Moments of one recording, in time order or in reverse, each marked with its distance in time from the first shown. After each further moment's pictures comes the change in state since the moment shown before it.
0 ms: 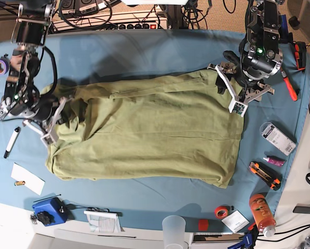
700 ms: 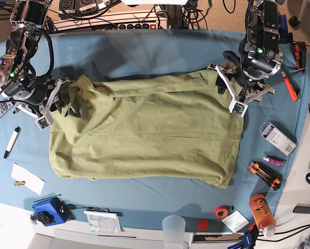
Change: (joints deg) left arm 0.0 0.0 0.0 0.0 0.0 0.0 0.0; right arm -8.9 0.0 6.3 9.8 0.7 0.0 -2.3
